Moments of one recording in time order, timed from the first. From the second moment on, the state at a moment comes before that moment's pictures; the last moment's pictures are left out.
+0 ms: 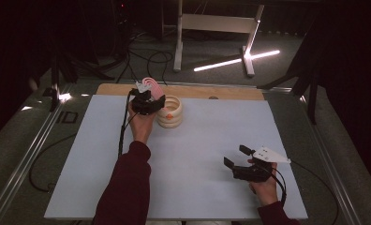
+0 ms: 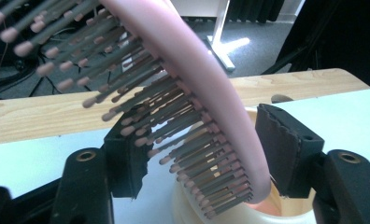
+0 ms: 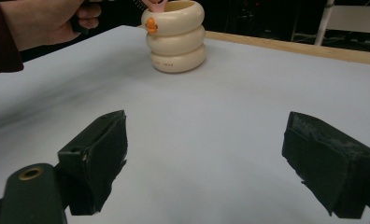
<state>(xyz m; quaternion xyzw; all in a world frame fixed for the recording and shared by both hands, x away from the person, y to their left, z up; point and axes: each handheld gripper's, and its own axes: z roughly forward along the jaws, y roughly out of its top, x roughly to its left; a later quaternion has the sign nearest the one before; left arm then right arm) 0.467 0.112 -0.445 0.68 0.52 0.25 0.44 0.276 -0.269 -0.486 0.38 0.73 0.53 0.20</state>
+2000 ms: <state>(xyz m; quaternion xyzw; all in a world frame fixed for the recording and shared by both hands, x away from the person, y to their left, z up) 0.391 0.148 -0.398 0.73 0.43 0.31 0.43 0.276 -0.266 -0.486 0.38 0.73 0.53 0.20</state>
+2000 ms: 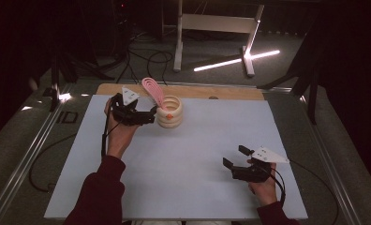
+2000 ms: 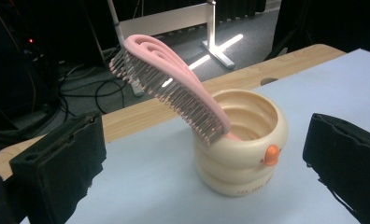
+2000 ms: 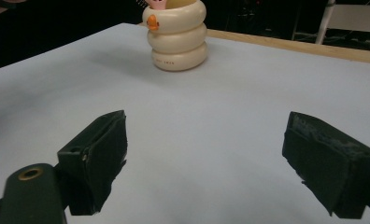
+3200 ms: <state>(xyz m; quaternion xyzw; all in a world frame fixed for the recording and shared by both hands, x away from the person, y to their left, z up) 0.306 0.205 -0.418 0.73 0.40 0.33 0.44 0.275 -0.271 -0.485 0.39 0.72 0.53 0.21</state>
